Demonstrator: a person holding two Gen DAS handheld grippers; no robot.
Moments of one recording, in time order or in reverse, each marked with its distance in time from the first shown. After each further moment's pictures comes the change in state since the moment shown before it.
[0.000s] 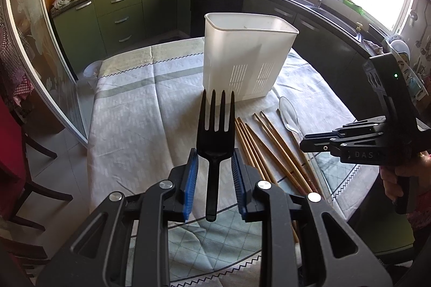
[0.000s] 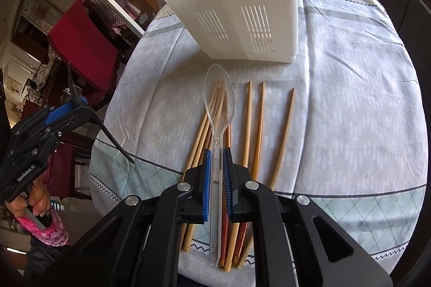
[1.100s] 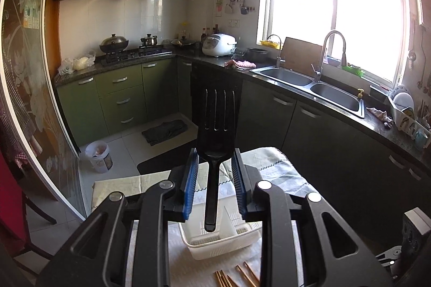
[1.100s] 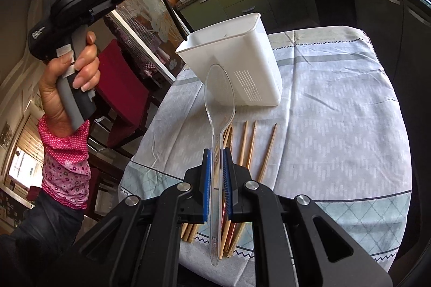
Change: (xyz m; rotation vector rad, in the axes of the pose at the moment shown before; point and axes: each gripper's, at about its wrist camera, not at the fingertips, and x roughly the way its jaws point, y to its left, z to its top) left arm -0.011 -0.046 0.183 0.016 -0.396 0.042; right arm -0.097 -0.047 -0.026 -0.014 -0.265 0.170
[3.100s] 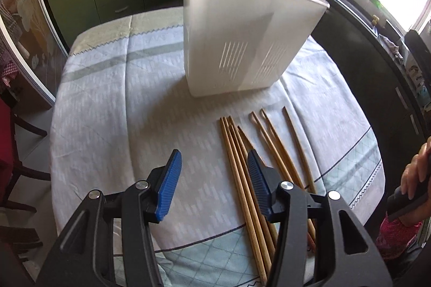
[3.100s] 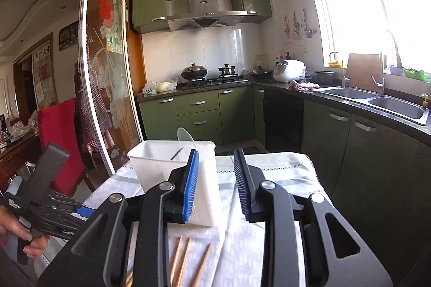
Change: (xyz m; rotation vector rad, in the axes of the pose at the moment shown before) left arm 0.024 0.026 -0.184 -0.073 0.598 -0.034; right arm -0.015 0.014 -0.013 -0.227 -0.628 -0.393
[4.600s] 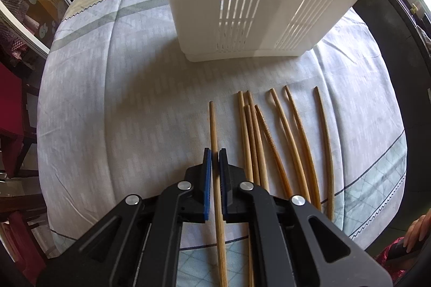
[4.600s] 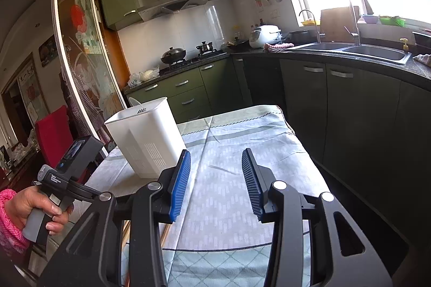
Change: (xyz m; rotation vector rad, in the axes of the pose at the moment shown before) left arm 0.072 -0.025 0.031 -0.085 0.190 0.121; right arm -0.040 -0.069 -0.040 0.179 0.121 -0.006
